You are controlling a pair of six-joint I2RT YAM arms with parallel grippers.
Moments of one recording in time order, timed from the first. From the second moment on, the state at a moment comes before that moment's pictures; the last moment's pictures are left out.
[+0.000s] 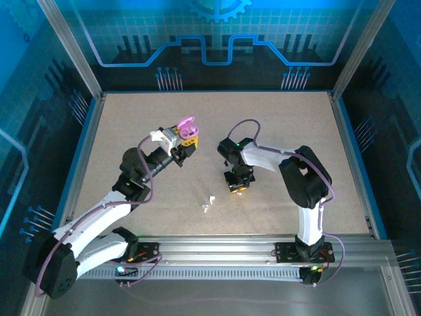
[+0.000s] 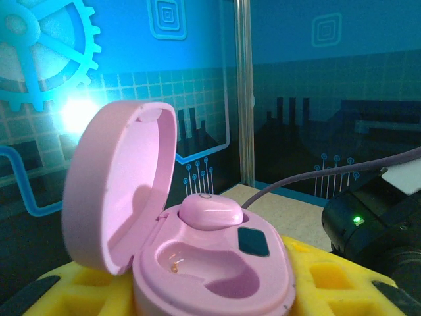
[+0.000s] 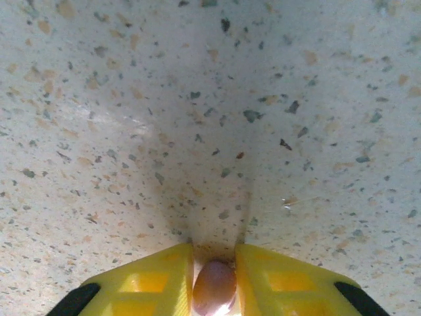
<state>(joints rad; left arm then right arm) -0.47 1.00 0.57 0.62 0.28 0.02 0.67 1.94 1.28 -0.97 -0.08 0.41</state>
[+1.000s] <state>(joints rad) -0.52 1.30 0.59 0.73 0.32 -0.01 0.38 1.49 1.28 -0.35 -1.17 0.68</state>
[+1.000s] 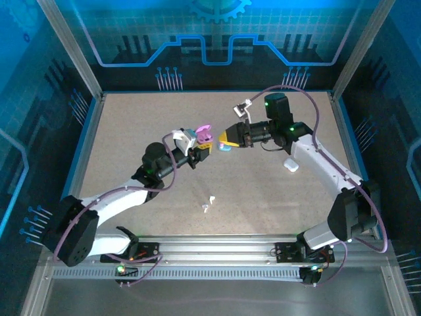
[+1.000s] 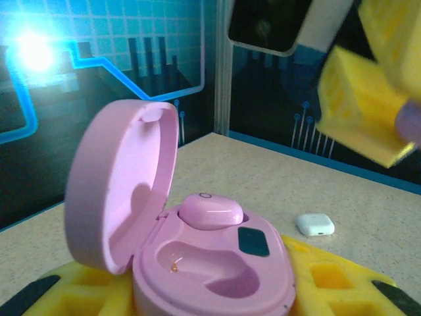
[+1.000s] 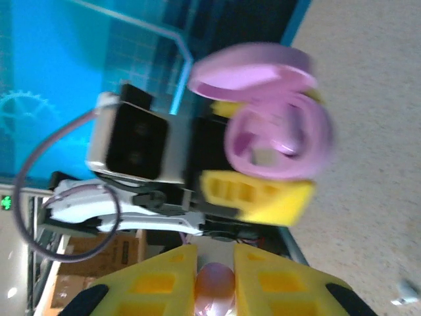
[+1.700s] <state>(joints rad) -0.64 1.46 0.65 0.90 0.27 0.01 0.46 1.49 1.46 -0.59 -0.84 0.51</state>
